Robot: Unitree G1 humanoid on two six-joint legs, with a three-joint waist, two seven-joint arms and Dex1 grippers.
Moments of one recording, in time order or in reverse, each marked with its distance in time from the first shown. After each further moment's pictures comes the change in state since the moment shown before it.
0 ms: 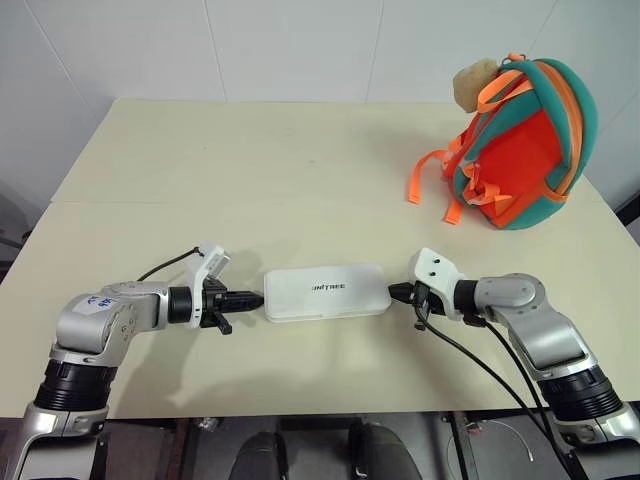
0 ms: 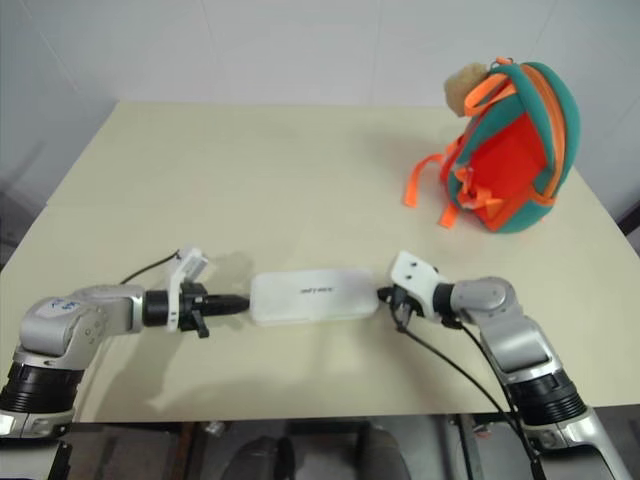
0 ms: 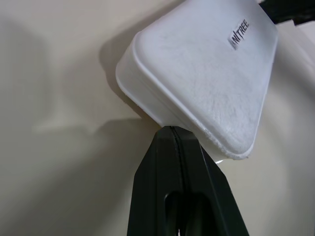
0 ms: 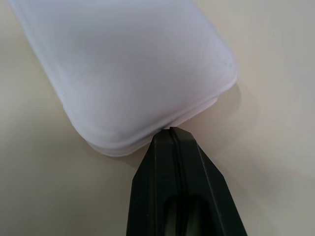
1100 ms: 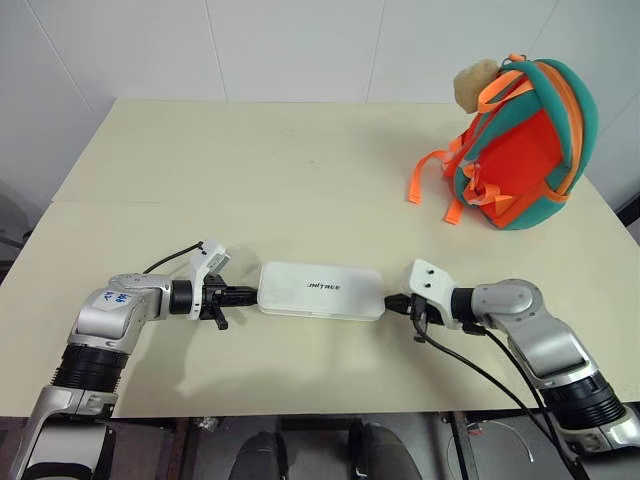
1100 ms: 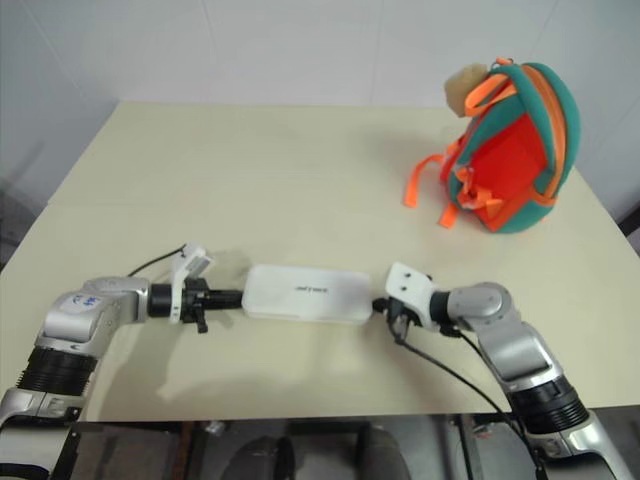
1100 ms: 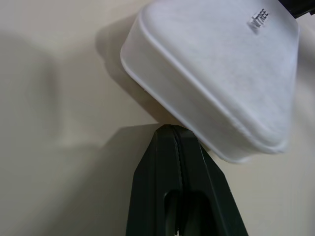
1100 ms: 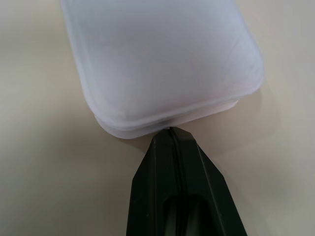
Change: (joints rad) left arm -0.067 -0.010 -0.093 0.249 0.154 -0.272 -0.193; right arm 0.032 -0.057 0.016 -0.049 -0.009 -0.022 0.042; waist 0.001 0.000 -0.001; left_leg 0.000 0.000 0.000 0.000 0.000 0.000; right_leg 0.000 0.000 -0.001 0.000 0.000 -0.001
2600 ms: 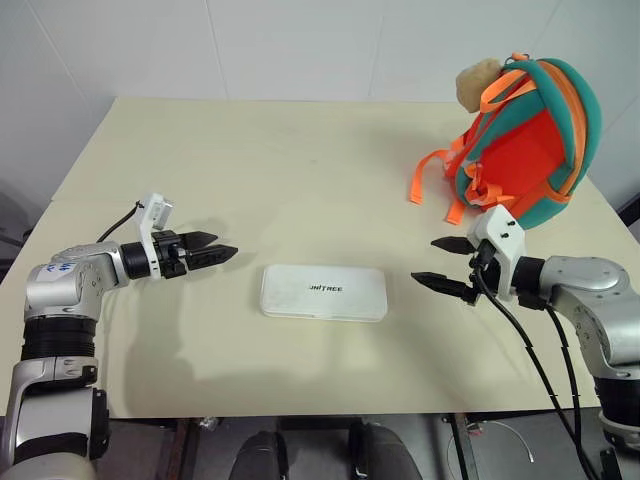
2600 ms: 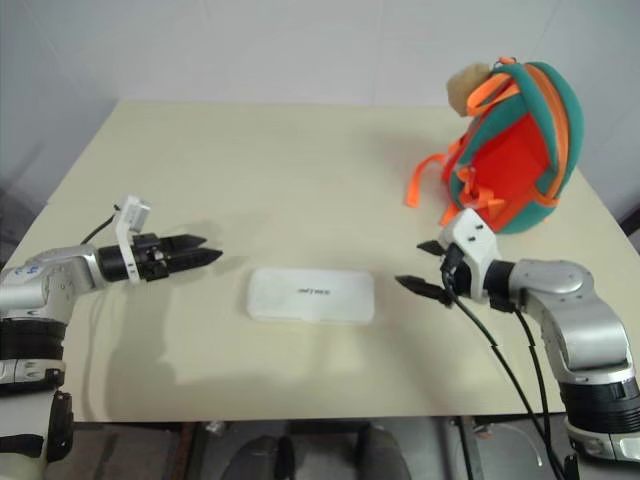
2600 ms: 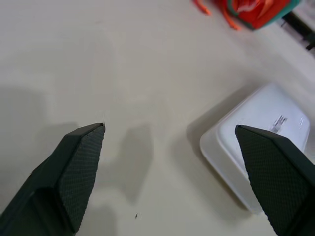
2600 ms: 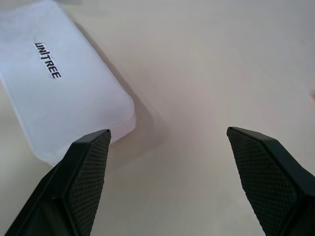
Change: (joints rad) left arm -0.156 -0.007 0.254 0.243 -0.039 -0.097 0.026; right arm 0.031 -0.059 -0.307 -0.089 0.295 0.232 -0.109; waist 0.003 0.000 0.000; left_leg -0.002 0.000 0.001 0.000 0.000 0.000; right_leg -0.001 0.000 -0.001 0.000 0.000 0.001
